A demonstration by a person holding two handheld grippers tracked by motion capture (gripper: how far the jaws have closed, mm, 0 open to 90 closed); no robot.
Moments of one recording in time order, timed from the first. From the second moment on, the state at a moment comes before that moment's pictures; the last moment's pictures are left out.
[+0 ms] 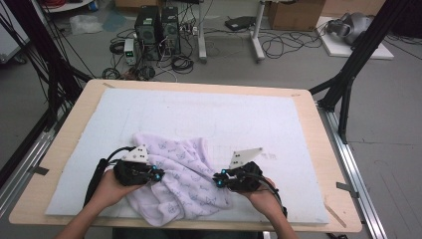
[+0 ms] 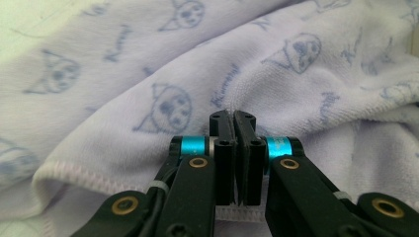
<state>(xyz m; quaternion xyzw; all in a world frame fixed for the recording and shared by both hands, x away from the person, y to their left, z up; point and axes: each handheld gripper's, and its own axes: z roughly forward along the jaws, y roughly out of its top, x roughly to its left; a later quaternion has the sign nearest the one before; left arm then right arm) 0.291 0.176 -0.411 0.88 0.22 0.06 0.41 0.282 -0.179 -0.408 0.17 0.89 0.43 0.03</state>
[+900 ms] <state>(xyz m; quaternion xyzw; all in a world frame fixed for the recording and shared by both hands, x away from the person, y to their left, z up) 0.308 0.166 -0.406 0.87 0.25 0.07 0.42 0.324 -0.165 -0.423 0.24 0.88 0.39 0.09</state>
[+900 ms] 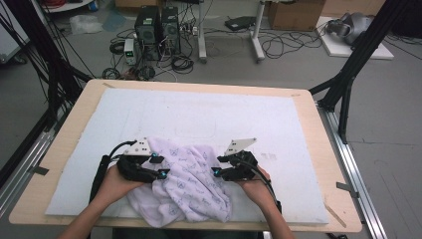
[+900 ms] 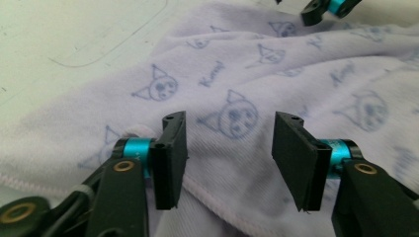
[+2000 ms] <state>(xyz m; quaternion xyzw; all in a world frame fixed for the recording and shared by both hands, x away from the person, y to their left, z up) 0.278 0.209 -0.387 0.87 0.24 0.06 0.43 0.275 -0.260 -0.411 0.29 0.87 0.39 0.09</state>
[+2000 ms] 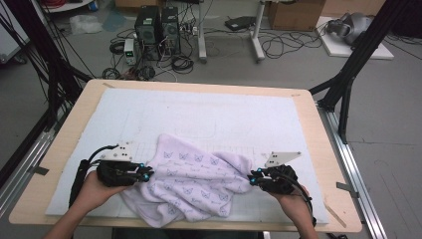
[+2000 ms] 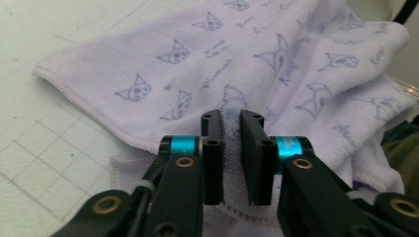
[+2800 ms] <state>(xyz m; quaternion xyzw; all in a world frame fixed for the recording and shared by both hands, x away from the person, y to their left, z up) 0.291 0.181 -0.406 0.89 0.20 0.02 0.40 0.278 -0.170 -0.429 0.16 0.91 0.39 0.01</state>
